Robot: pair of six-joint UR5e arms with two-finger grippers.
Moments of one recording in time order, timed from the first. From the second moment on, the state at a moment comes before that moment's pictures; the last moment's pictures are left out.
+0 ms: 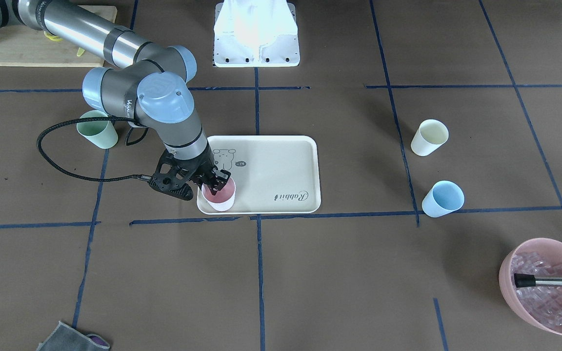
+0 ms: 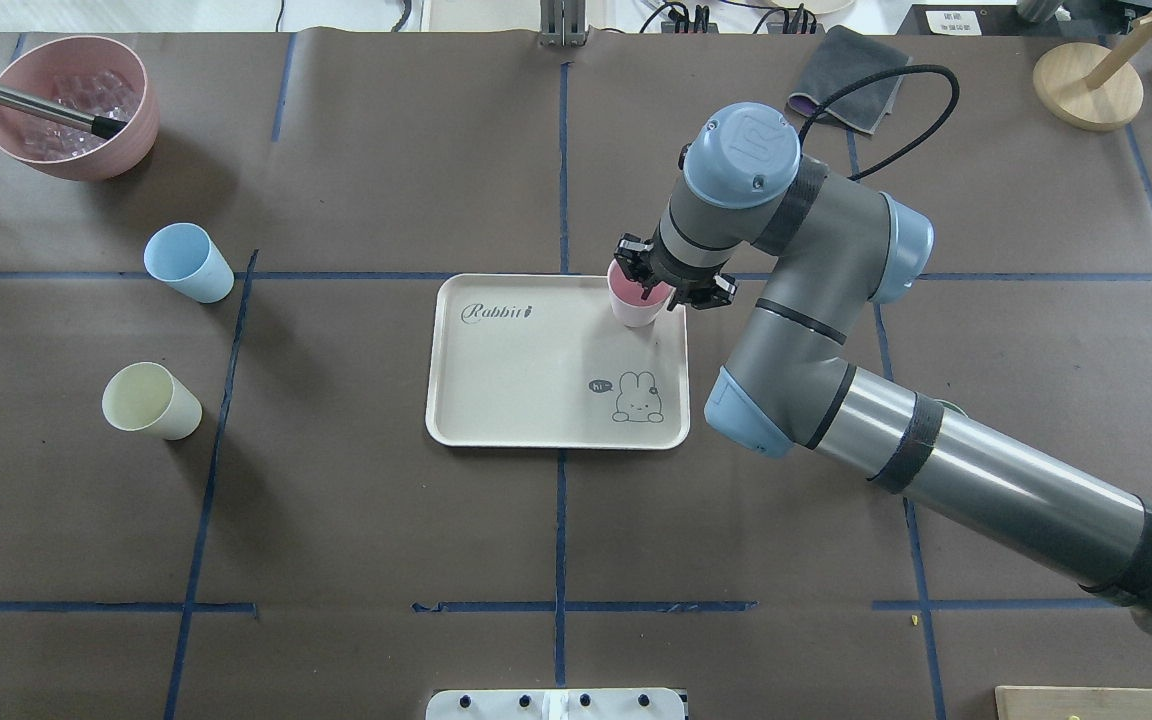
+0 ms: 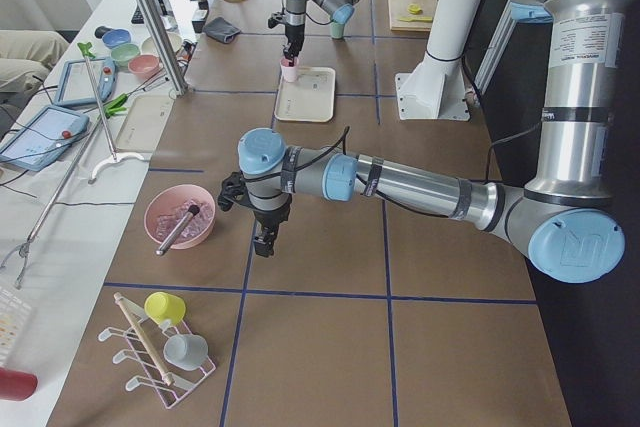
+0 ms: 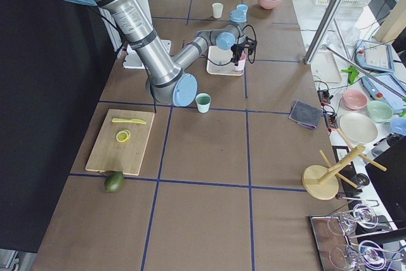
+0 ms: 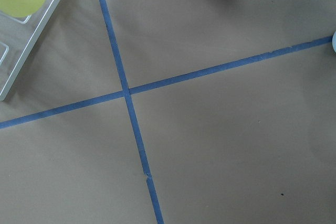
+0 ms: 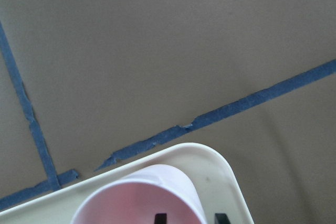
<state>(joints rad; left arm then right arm) -1.49 -1.57 -1.79 -1.49 -2.36 0.11 0.66 -0.86 1.44 -1.35 1.95 1.52</state>
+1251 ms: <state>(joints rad) -1.27 -1.61 -1.82 -1.70 -2.36 -0.45 1.00 -1.13 1.55 -1.35 2.30 0.87</state>
